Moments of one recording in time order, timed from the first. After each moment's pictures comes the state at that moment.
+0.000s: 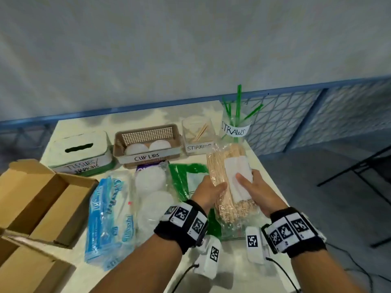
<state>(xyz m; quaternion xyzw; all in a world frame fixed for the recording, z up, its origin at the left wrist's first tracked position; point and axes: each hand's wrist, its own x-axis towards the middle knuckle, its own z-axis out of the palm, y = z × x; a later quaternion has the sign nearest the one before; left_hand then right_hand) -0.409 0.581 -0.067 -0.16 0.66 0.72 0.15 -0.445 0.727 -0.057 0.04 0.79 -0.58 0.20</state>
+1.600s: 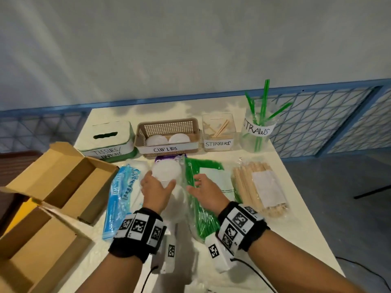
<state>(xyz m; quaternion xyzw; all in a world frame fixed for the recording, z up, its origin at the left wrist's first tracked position) -0.363 0.473 -0.078 -0.41 0.80 0.44 -0.06 -0.420 0.604 -0.067 -0.18 0.84 -0.42 0.31</state>
